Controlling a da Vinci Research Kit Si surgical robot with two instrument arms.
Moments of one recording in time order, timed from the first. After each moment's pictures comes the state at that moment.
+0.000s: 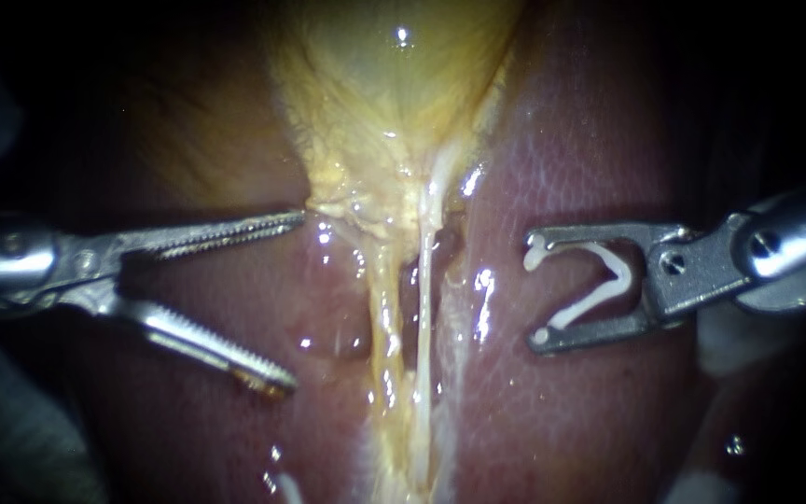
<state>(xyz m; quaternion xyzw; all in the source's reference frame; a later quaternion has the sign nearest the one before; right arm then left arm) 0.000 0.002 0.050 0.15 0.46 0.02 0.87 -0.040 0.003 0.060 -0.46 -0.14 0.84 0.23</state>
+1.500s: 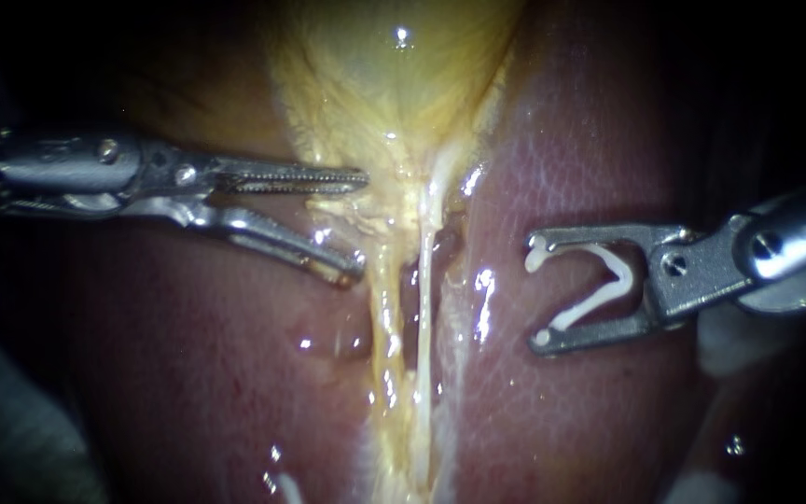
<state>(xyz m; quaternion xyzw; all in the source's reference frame) 0.000 0.002 0.050 0.15 0.46 0.02 0.87 -0.043 0.010 0.066 -0.38 -0.13 0.89 0.21</state>
